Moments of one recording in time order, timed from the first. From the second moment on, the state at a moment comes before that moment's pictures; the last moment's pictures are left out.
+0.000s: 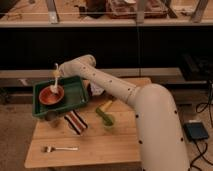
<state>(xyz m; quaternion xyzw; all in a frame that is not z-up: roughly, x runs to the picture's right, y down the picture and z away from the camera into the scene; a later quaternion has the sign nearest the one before) -0.295 -0.118 0.848 0.33 -0.22 -0.78 0.48</state>
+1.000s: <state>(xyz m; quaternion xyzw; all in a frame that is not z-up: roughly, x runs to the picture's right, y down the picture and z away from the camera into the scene) -0.305 -0.043 0.779 0.38 -0.26 -0.79 0.41</state>
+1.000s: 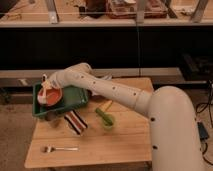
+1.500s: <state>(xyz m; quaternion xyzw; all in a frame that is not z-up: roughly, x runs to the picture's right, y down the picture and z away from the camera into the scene) -0.256 -0.073 0.820 0.35 -0.23 -0.80 0.44</state>
